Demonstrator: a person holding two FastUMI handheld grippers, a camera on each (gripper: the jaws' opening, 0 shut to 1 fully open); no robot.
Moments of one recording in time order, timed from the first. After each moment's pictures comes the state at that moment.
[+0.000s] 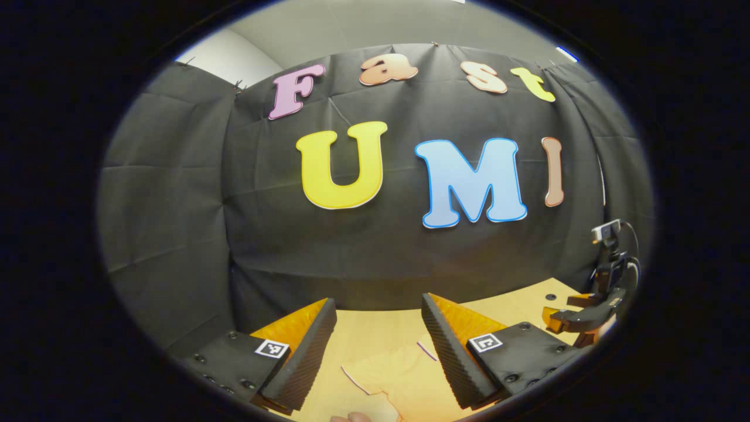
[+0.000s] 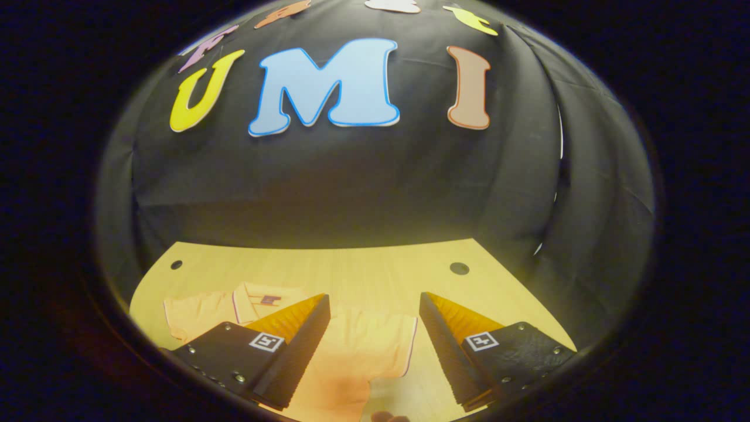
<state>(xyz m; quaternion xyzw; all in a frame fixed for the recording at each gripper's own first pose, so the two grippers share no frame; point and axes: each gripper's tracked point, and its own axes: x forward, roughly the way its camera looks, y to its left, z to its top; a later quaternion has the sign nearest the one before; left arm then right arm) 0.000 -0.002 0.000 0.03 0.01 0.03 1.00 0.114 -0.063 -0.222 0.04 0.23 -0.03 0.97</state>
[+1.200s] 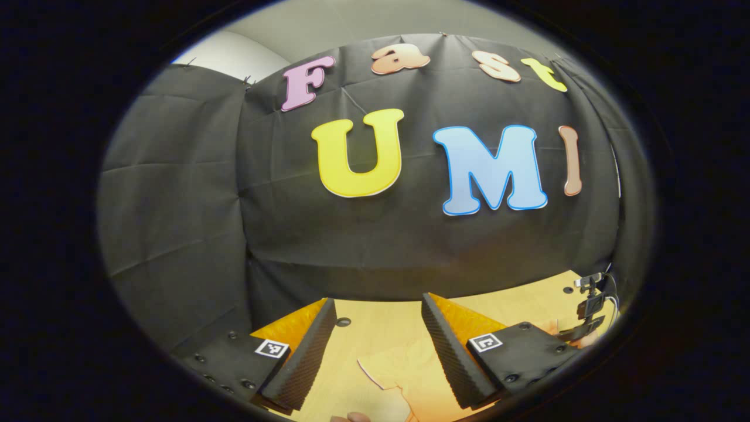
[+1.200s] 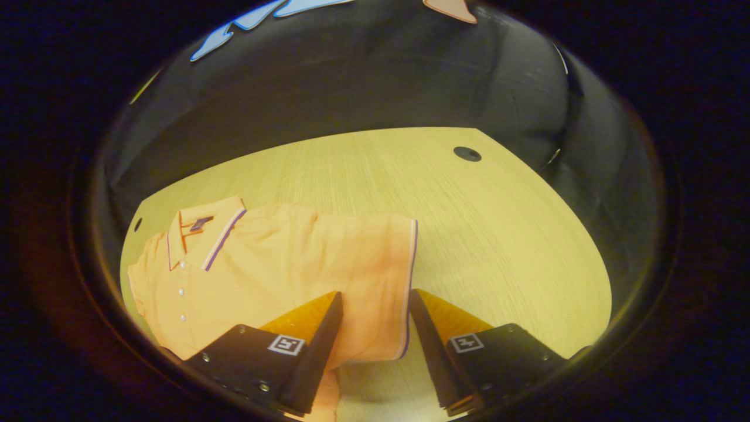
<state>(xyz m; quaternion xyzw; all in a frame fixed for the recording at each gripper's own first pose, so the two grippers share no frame) 0.004 0.019 -0.015 0.04 0.04 0.08 1.00 0.127 -0.068 -0.389 0.09 0.42 -0.03 0.90</state>
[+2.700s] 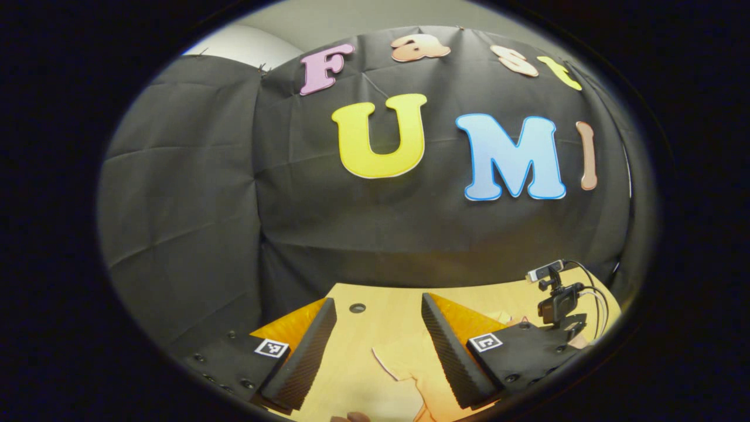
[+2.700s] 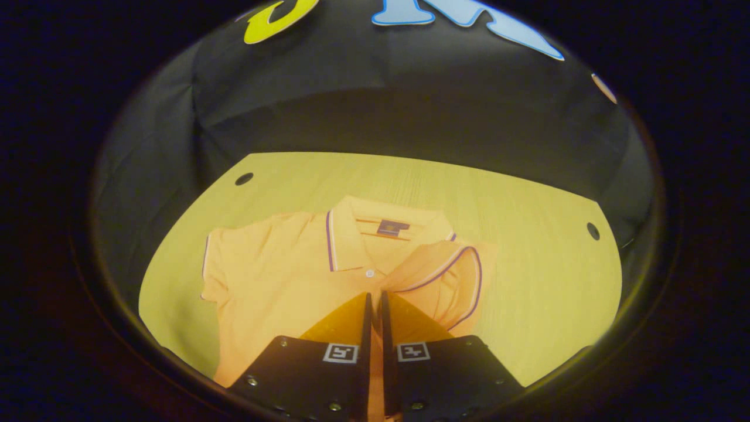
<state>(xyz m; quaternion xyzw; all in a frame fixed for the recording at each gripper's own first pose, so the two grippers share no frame) -0.003 0.058 -0.052 0.02 0.07 0.12 0.99 0.134 0.146 -0.308 -0.01 0.37 0.20 0.91</state>
